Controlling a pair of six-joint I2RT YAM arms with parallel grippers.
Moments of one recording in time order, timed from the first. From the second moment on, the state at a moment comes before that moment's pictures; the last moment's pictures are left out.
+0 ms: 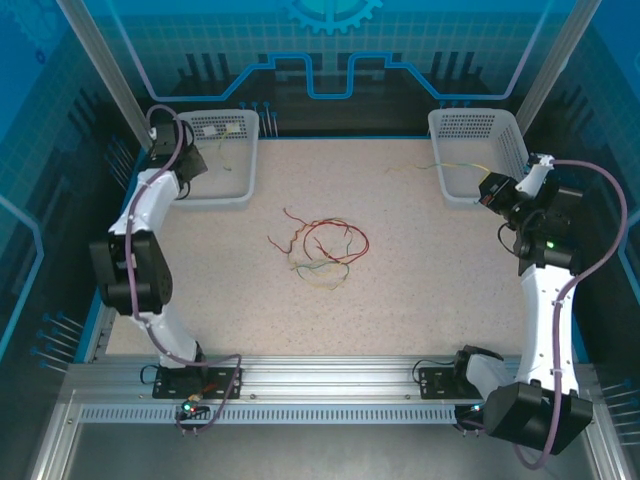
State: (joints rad) left arm 0.14 1.83 1.55 -0.51 -0.19 -0.37; right arm -0.31 1.01 1.08 -0.45 -0.48 0.51
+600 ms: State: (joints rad) left arm 0.14 2.04 1.71 -0.57 -0.25 -0.42; right arm -0.15 1.04 1.14 -0.46 -0.52 0.44
